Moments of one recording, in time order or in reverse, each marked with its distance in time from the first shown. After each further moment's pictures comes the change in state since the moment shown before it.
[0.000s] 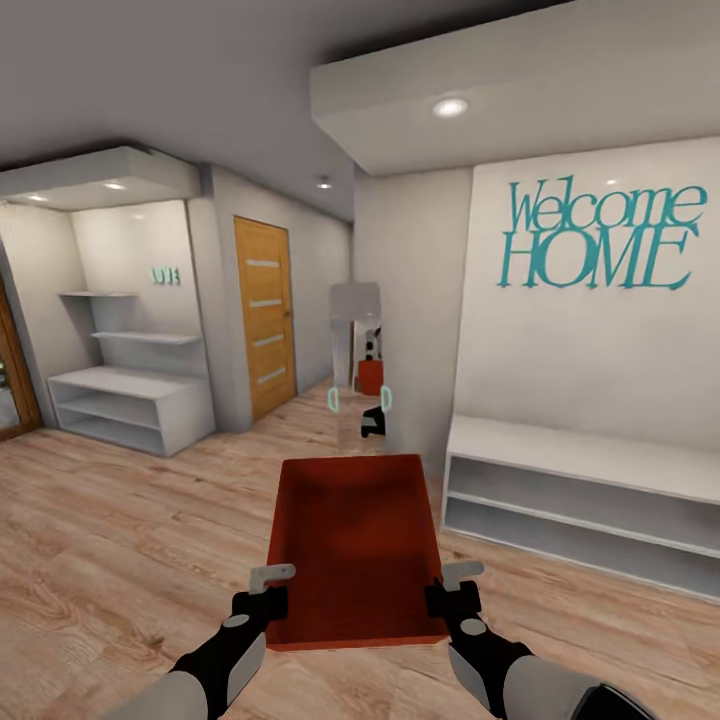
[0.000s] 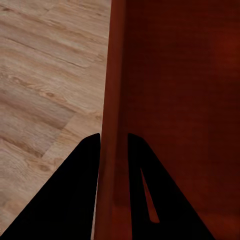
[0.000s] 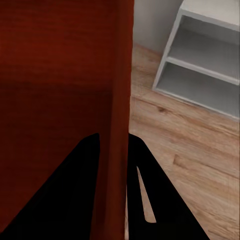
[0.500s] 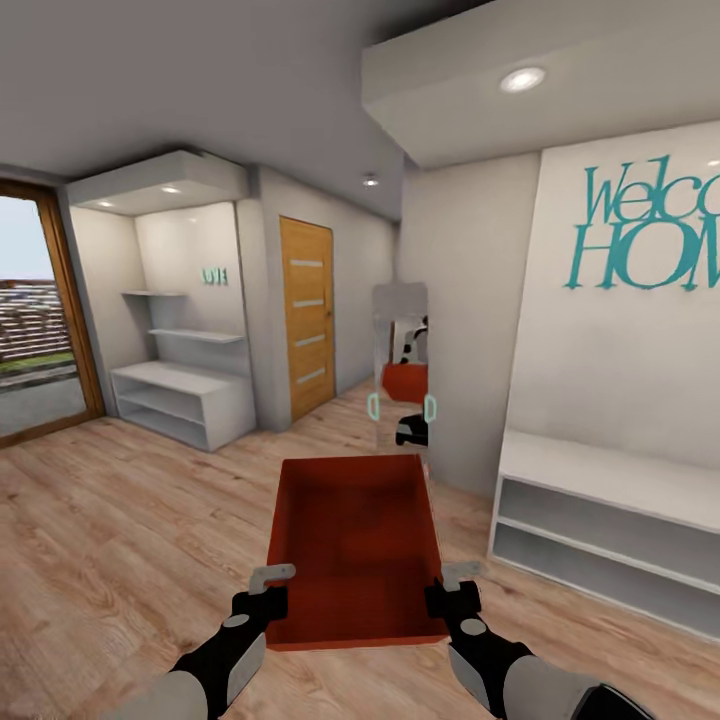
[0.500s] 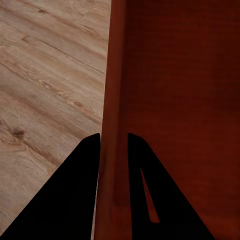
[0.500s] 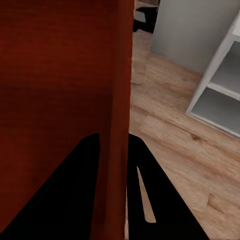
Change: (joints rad) left arm 0.000 0.000 0.000 0.000 0.000 0.000 0.000; right arm 0.000 0.000 0.000 0.000 0.000 0.000 0.000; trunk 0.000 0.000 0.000
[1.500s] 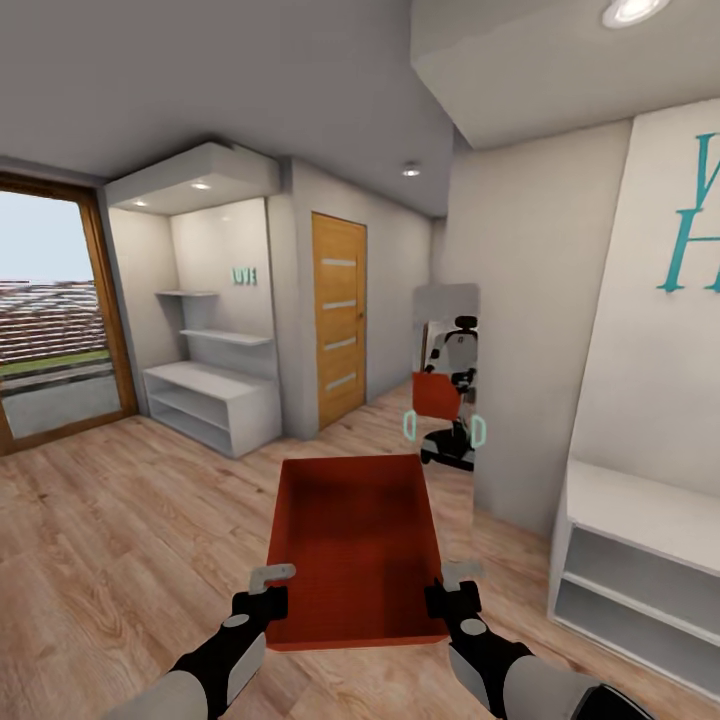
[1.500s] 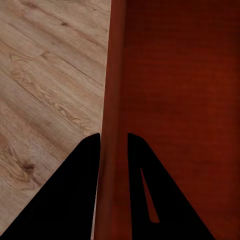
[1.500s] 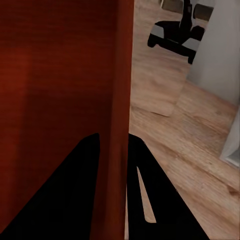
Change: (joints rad) left arm -0.001 0.000 0.000 0.000 0.000 0.001 0.000; right arm 0.000 0.000 0.000 0.000 0.000 0.000 0.000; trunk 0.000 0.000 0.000
